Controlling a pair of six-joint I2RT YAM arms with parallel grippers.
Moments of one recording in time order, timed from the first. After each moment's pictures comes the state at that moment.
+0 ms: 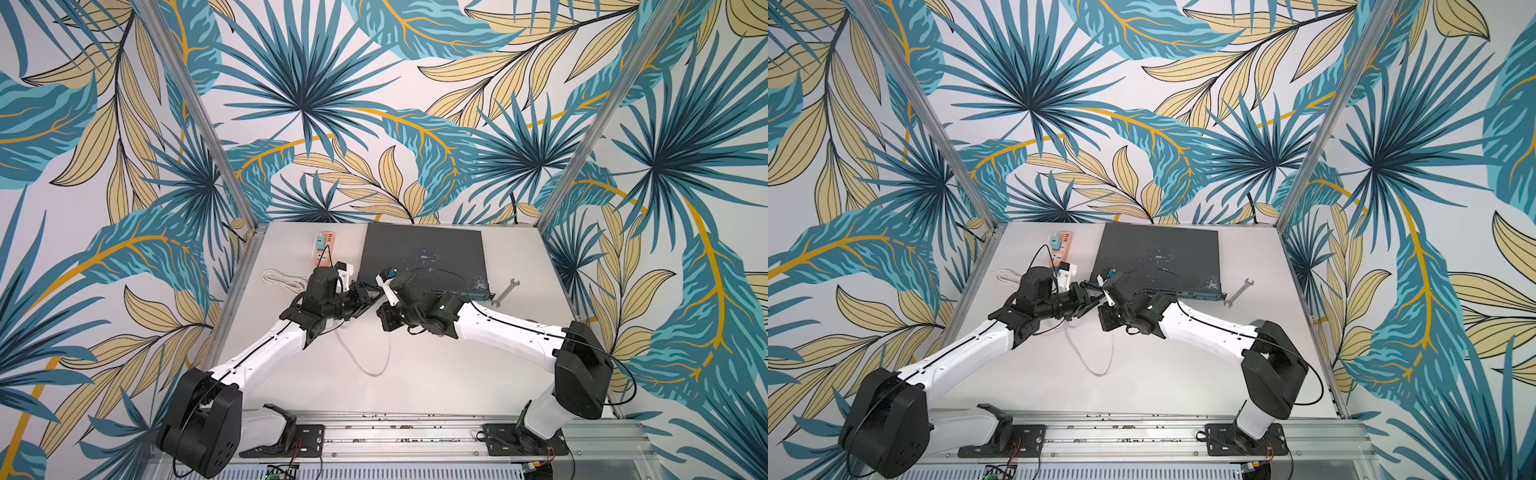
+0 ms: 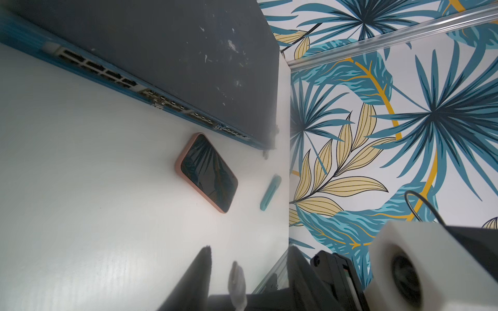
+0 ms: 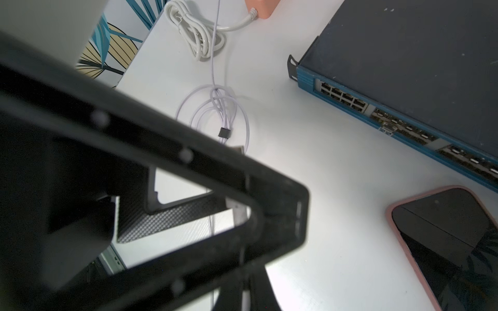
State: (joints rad) left arm -0.39 1.28 0.76 0.03 0.55 -1.05; right arm 1.04 1.65 1.24 -0.36 -0.02 0.45
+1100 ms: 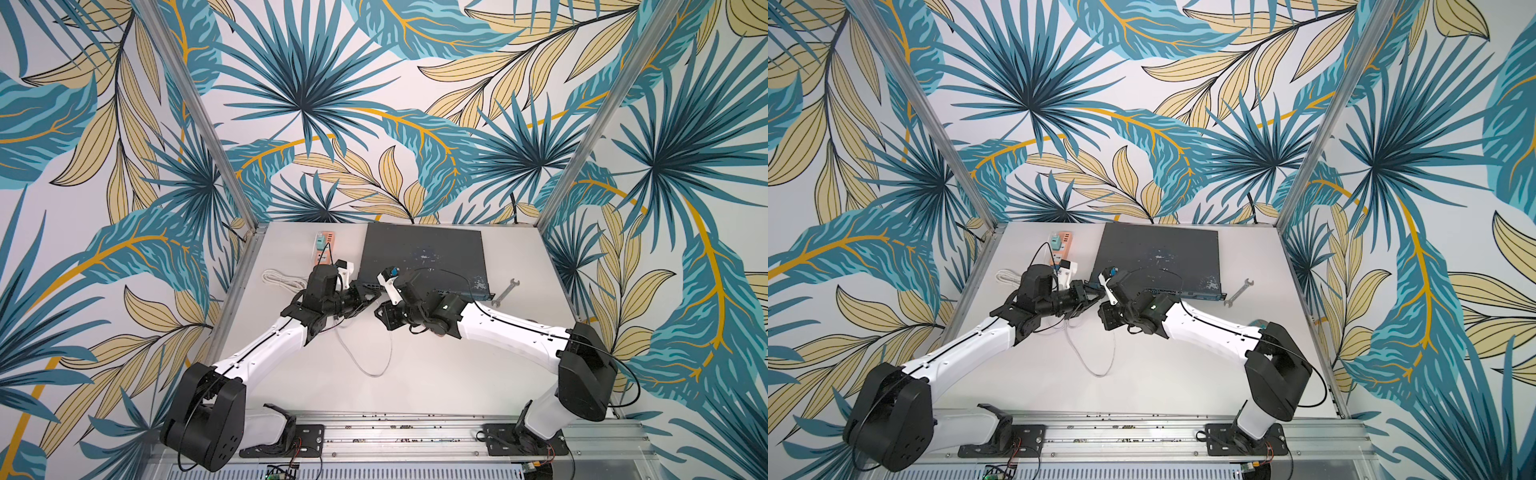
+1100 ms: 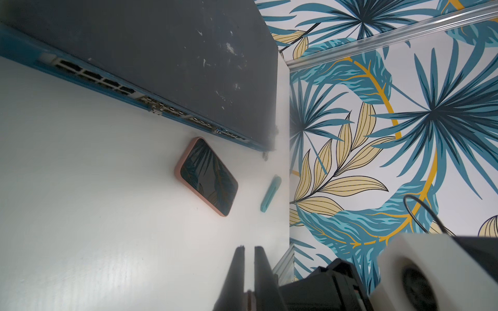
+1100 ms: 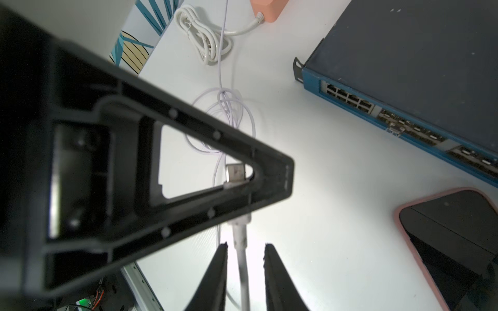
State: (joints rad) left arm -0.38 1.31 0.77 0.03 0.57 -1.02; right arm 1.01 1.63 1.23 -0.33 -0.07 0.46
